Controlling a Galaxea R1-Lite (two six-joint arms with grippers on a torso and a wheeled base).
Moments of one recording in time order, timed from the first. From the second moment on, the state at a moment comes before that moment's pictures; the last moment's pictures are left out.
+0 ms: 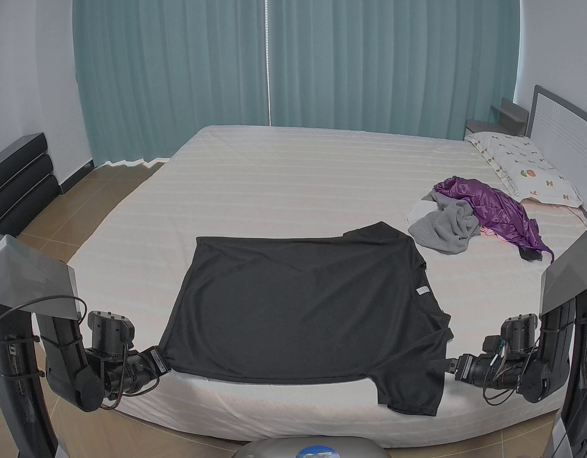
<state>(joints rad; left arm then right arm) -0.12 2.23 -0.23 -1.21 -0.03 -0.65 0.05 2.37 -0.12 -1.44 0.34 0.48</state>
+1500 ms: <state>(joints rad) -0.12 2.23 -0.23 -1.21 -0.03 -0.65 0.11 2.49 -0.20 -1.55 0.33 0.45</state>
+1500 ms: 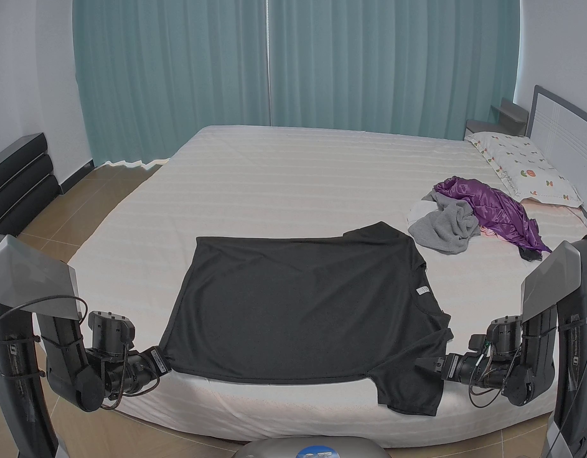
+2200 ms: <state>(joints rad) -0.12 2.23 -0.23 -1.21 -0.03 -0.65 0.09 2.49 -0.19 -1.55 0.33 0.46</state>
